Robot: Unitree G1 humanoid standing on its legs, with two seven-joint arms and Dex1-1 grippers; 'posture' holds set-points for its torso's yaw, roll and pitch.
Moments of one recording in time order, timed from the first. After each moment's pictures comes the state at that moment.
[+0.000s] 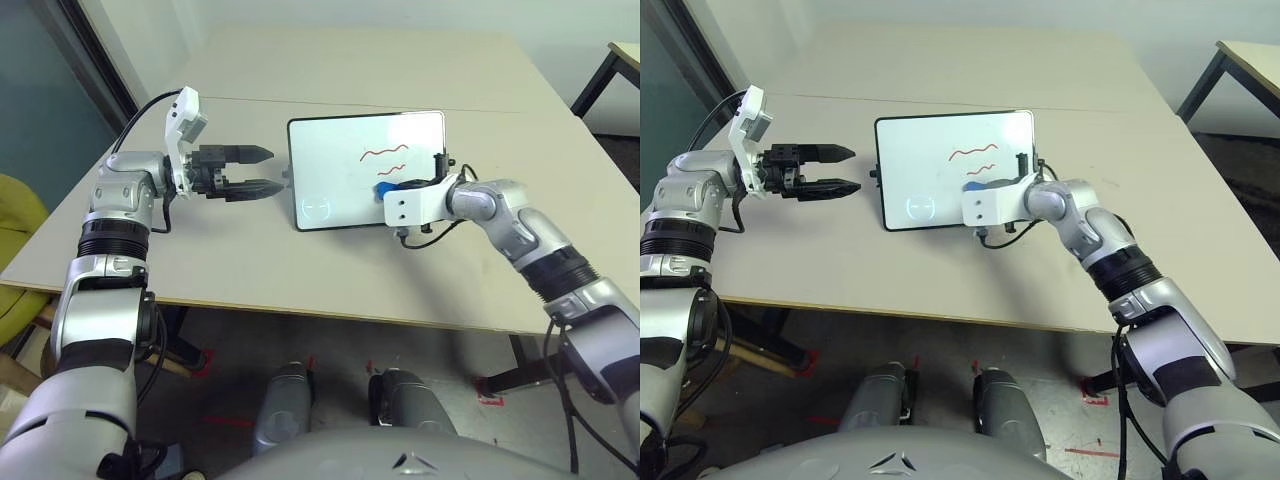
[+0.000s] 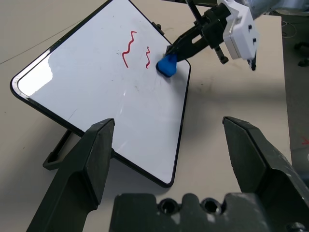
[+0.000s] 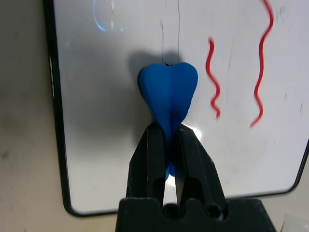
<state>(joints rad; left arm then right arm) -0.86 0.64 0.02 0.73 -0.27 0.22 -1.50 -0.70 -0.59 0.43 0.38 -0.58 -0.06 0.68</state>
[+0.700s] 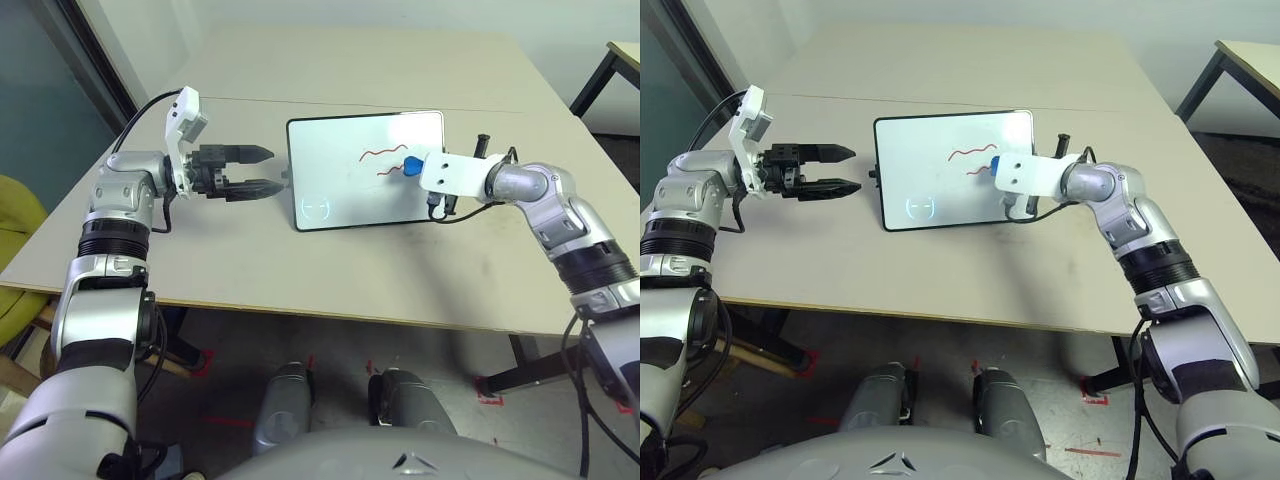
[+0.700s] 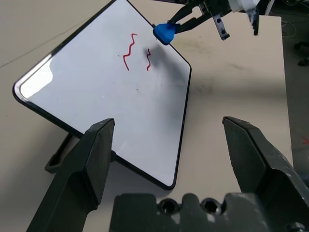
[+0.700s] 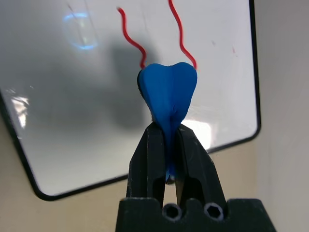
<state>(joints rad) -0.88 0.64 0.02 0.73 -0.27 0.22 -1.50 -0.72 -0.63 0.28 0.40 -0.41 -0.05 0.71</state>
